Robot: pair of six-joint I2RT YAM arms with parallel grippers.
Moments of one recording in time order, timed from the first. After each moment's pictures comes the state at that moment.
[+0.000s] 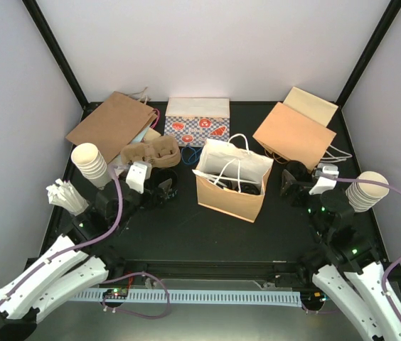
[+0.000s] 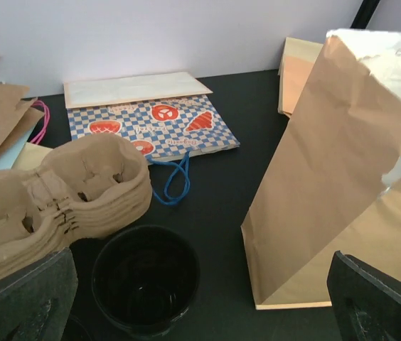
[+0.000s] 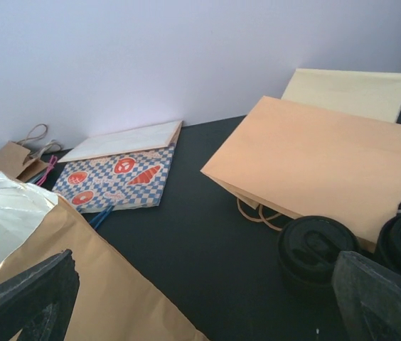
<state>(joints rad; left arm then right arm) -0.73 0.60 0.68 -0.42 -0.24 -0.26 0.48 0.40 0.66 -0.55 0.32 0.37</state>
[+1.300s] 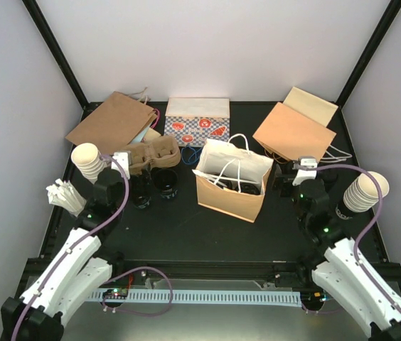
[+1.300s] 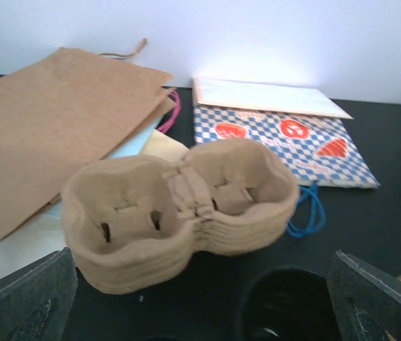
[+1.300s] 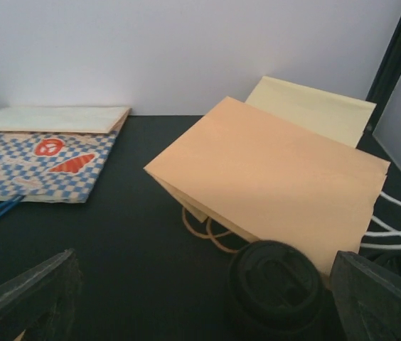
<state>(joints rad) -0.35 0.68 0.51 -0.18 -0.19 -0.24 0.46 0.56 0.44 -0.15 0.41 0.14</state>
